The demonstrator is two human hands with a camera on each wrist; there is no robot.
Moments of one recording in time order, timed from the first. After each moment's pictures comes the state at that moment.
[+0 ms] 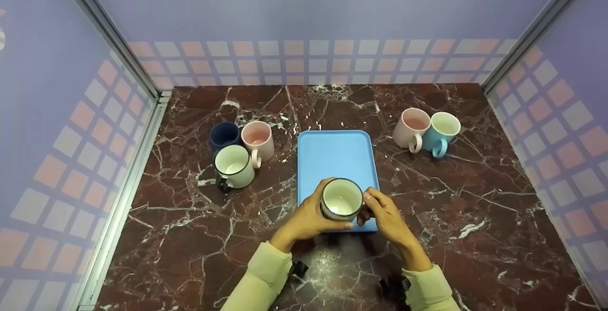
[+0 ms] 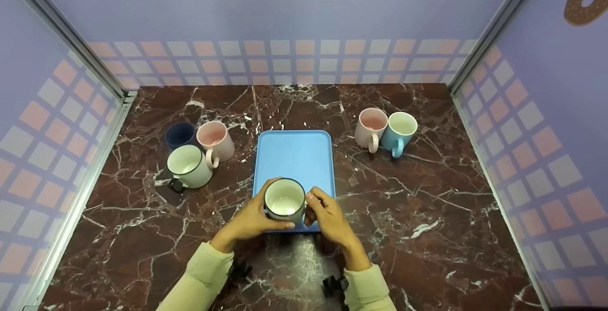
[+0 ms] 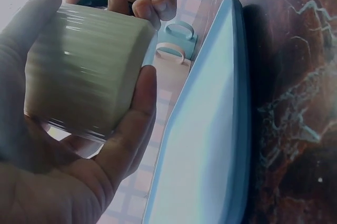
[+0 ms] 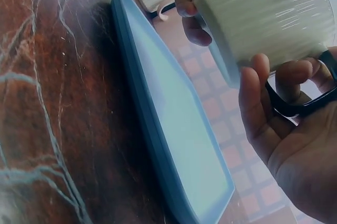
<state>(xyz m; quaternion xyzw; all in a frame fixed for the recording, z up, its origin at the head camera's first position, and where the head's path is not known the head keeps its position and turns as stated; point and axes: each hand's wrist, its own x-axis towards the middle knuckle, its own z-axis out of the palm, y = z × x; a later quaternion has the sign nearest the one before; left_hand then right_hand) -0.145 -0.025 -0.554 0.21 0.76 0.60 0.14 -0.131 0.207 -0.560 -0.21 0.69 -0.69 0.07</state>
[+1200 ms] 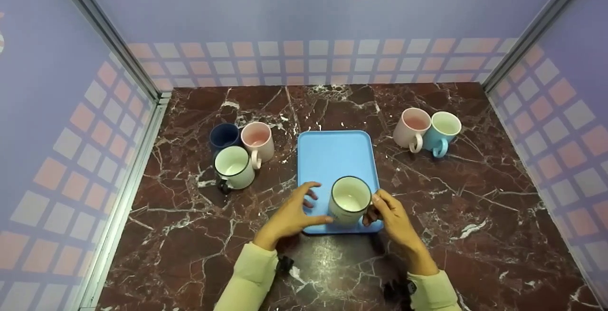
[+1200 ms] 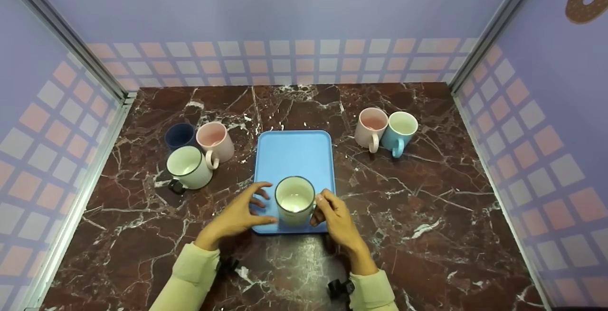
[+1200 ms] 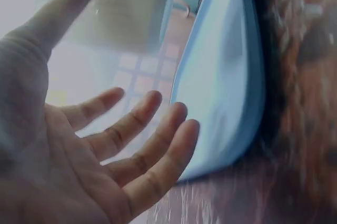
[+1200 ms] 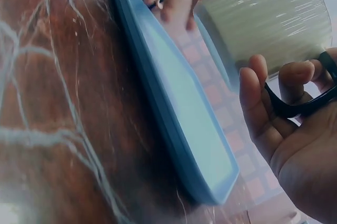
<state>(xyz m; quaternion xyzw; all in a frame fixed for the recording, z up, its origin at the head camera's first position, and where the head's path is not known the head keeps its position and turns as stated) -0.154 -0.064 -0.556 0.17 0.83 0.51 0.17 -0.126 0.221 -0.571 -0.17 0.67 -0.72 0.04</state>
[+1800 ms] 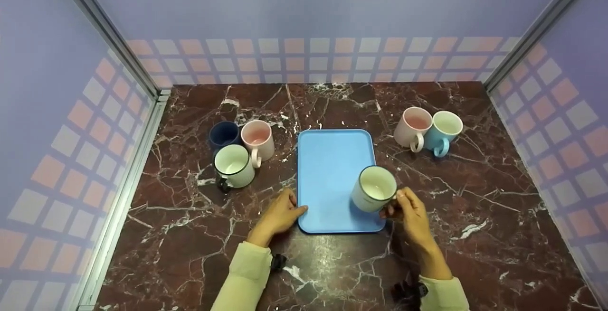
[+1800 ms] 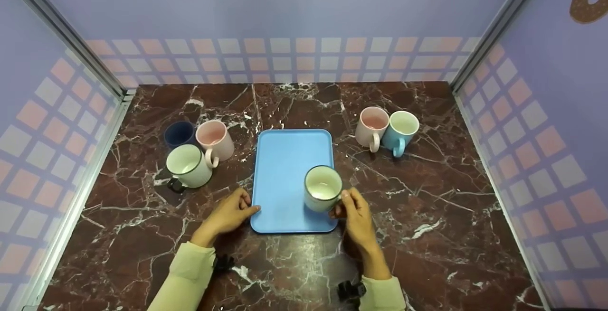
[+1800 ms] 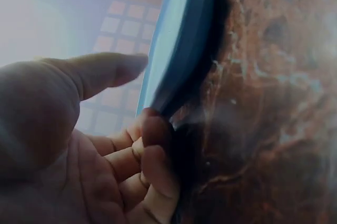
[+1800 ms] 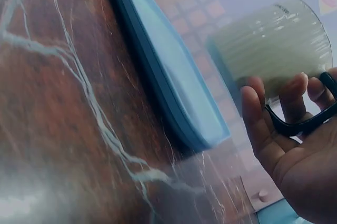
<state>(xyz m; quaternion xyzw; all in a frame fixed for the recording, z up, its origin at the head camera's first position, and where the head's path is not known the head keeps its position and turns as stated) -0.159 -0.088 -0.583 0.05 0.89 0.42 0.15 -0.122 0.249 -0.573 -0.02 0.65 -0.76 -0.03</state>
